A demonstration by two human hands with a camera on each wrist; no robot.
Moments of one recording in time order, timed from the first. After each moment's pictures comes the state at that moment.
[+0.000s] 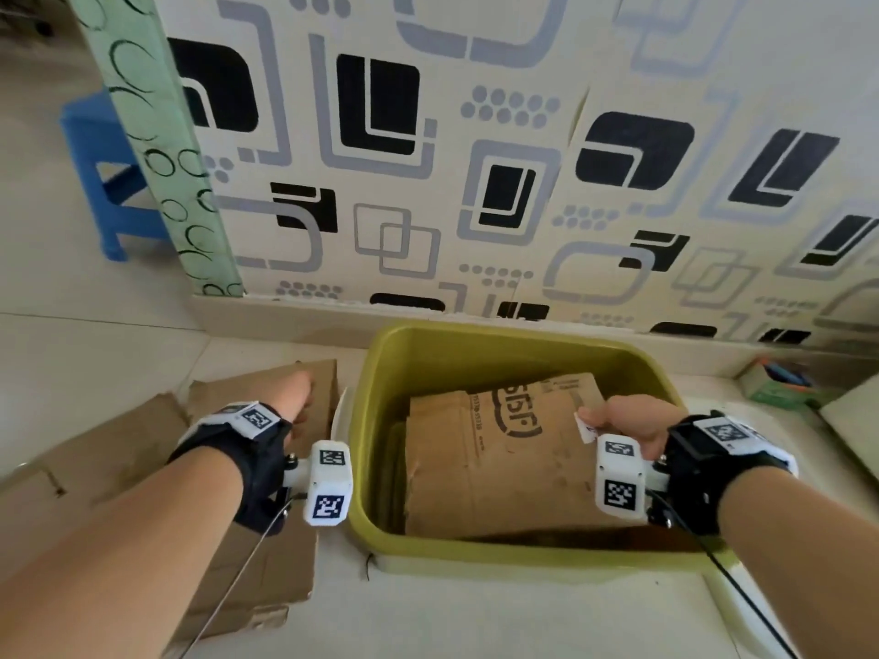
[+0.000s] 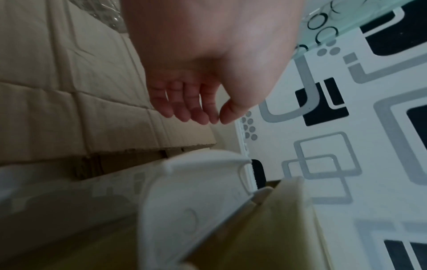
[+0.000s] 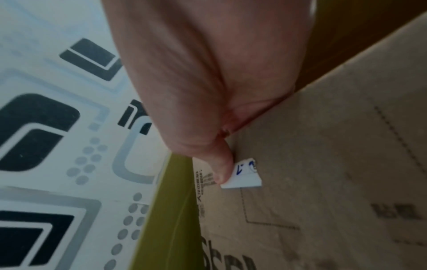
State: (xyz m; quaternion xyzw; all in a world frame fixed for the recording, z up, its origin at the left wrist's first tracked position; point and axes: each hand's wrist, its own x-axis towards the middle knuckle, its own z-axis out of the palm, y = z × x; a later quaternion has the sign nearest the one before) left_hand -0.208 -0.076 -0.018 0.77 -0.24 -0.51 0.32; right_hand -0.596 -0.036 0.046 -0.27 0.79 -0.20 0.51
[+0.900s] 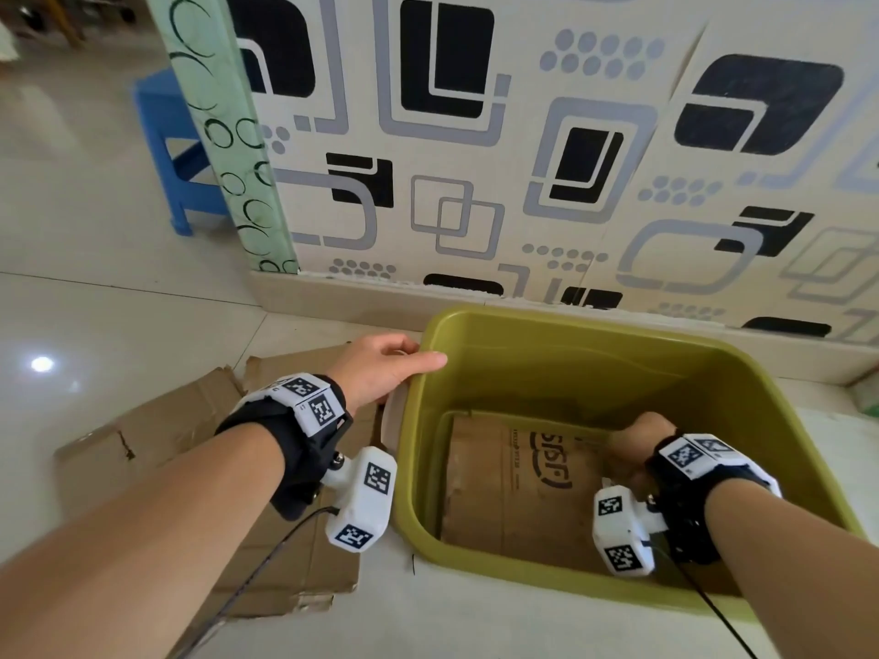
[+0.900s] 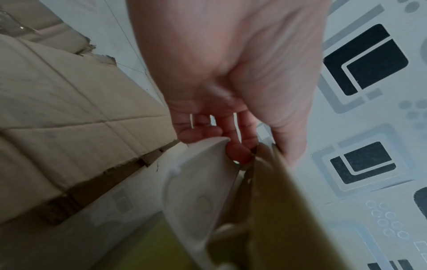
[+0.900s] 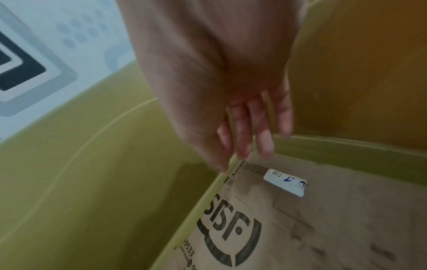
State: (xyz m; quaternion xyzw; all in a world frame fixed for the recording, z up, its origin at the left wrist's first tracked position) left_hand -0.241 -0.064 0.017 0.65 -0.53 -0.46 0.28; right_hand -0.570 -0.072 -0.032 -0.44 0.83 0.02 0.35
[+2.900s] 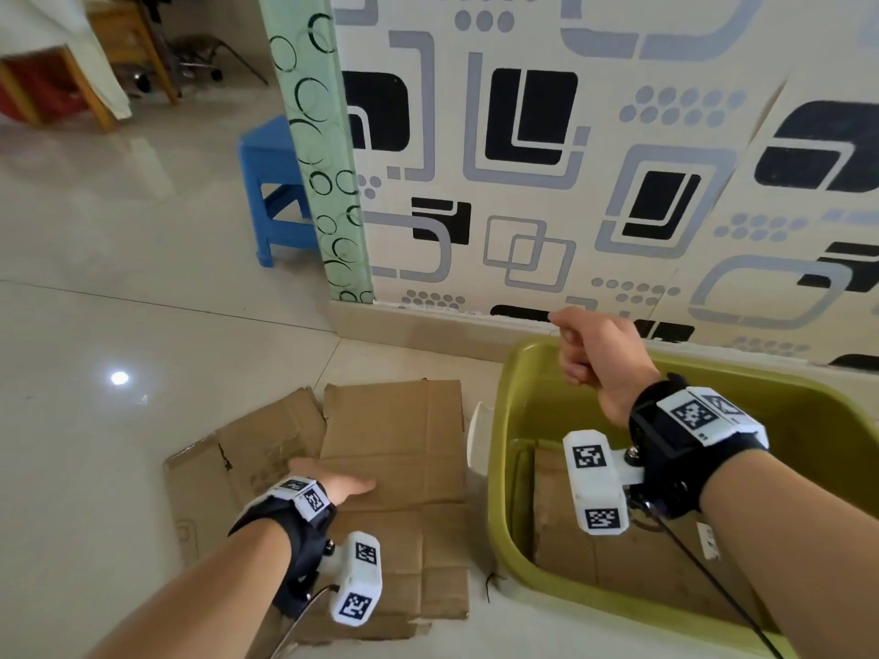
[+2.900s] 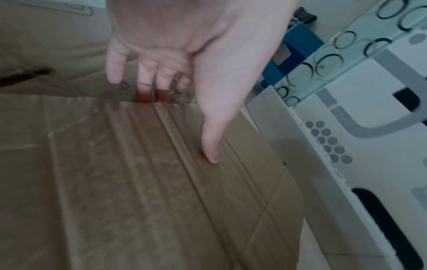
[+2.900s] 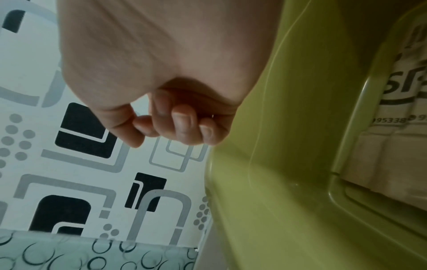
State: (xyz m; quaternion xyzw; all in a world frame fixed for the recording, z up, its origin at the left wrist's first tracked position) left_hand -0.127 0.009 -0.038 0.87 -0.25 -0.42 0.07; right_hand -0.408 -0.086 0.079 -0.48 0.54 -0.42 0.55
